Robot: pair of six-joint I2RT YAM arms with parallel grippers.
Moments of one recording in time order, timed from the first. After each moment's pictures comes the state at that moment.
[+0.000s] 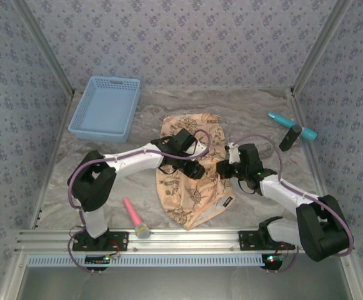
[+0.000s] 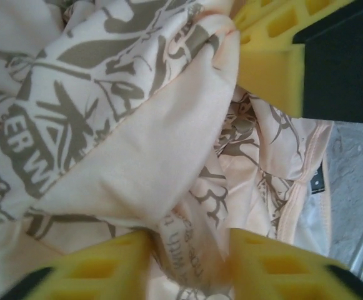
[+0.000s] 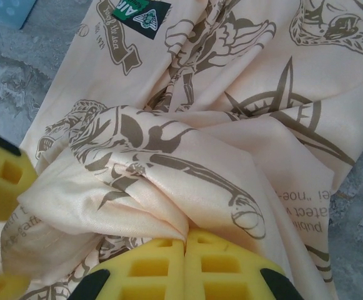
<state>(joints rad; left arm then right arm) -0.86 1.81 1.25 -0.48 0.37 -0.18 0.36 1.21 0.47 0.01 -0.36 0.29</state>
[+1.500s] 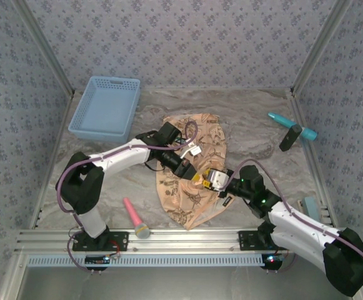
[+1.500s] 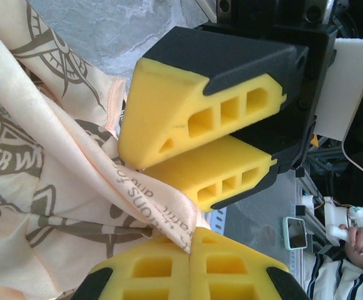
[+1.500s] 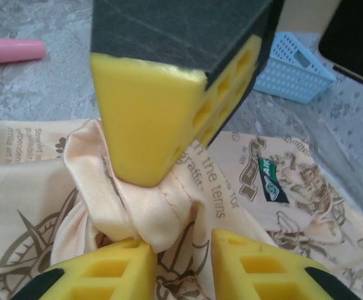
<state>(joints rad) -0.74 1.71 1.20 -0.59 1.01 -0.06 0.62 0.84 0.22 0.30 -0.40 -0.63</state>
